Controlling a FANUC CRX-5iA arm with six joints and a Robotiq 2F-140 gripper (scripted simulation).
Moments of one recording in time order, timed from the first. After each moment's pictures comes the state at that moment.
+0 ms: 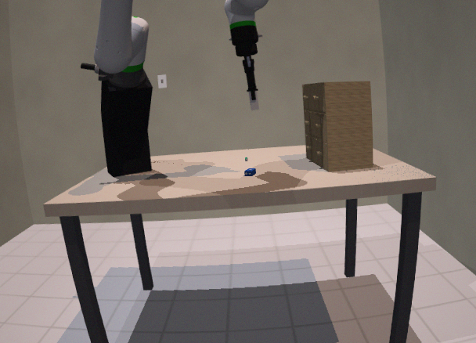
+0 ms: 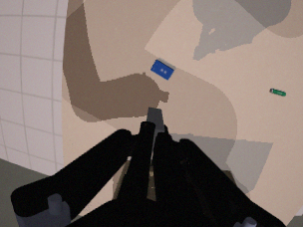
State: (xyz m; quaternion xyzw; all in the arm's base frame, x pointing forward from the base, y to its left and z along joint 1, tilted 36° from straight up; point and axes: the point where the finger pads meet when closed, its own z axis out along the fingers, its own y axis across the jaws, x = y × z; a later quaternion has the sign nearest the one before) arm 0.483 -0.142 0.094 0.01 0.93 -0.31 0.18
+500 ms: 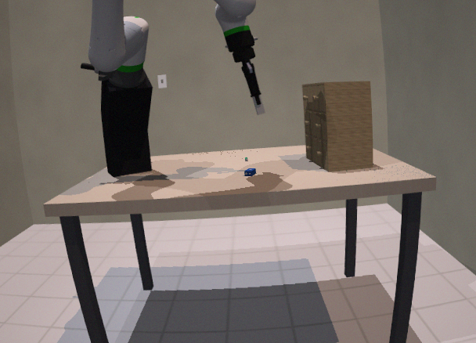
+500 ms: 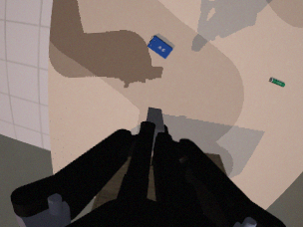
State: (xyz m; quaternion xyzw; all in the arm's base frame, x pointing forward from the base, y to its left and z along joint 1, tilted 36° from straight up) arm 0.503 -0.147 0.084 -0.06 0.93 -0.28 0.24
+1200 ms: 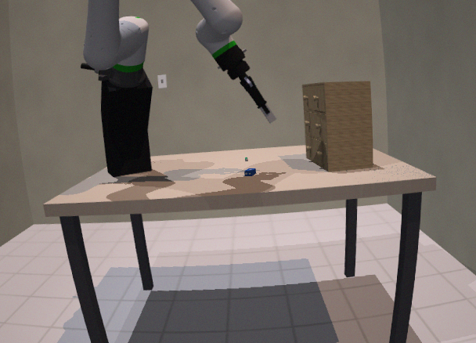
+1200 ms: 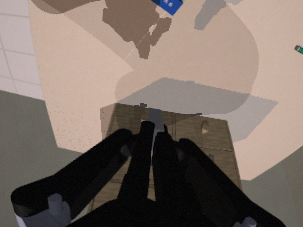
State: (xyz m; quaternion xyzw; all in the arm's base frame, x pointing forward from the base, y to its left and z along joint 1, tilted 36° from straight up) arm 0.541 -0.160 0.065 -0.11 0.88 -0.25 0.38
